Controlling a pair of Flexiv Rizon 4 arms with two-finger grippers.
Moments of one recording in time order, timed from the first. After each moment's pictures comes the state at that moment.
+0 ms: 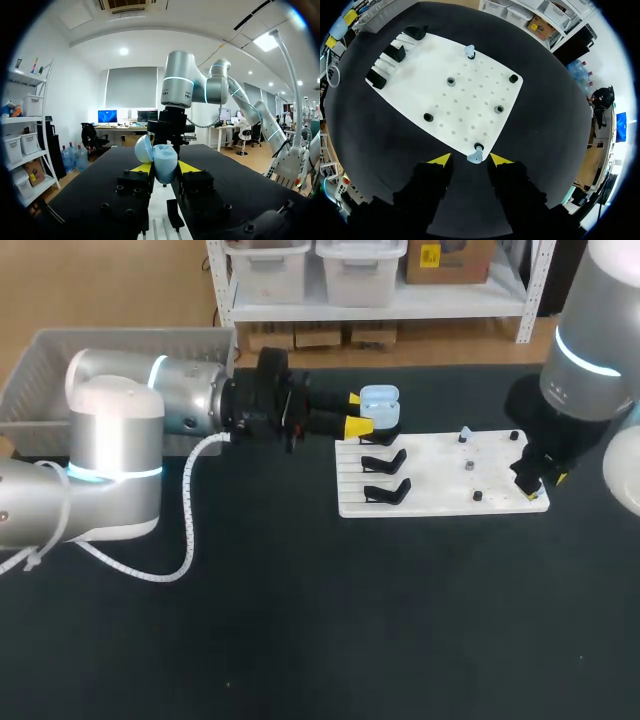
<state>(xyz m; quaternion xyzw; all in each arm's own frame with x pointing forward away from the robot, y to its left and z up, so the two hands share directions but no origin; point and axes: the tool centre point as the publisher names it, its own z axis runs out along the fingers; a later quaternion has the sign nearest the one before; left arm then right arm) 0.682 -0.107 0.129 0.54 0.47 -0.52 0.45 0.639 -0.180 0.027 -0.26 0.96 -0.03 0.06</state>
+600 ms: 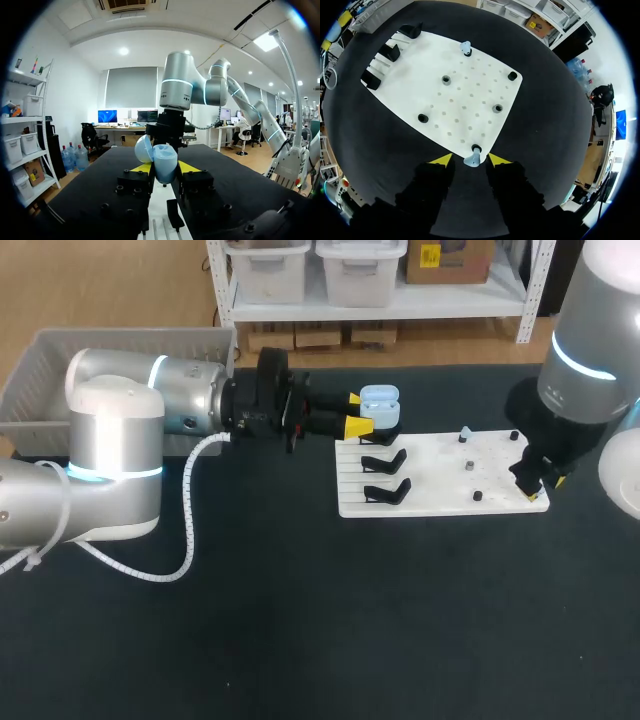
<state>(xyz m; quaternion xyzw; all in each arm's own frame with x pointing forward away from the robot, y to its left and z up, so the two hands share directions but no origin) 0.682 -0.107 0.129 0.54 0.47 -0.52 0.45 0.641 -0.183 0.019 -0.25 0.97 -0.03 0.05</state>
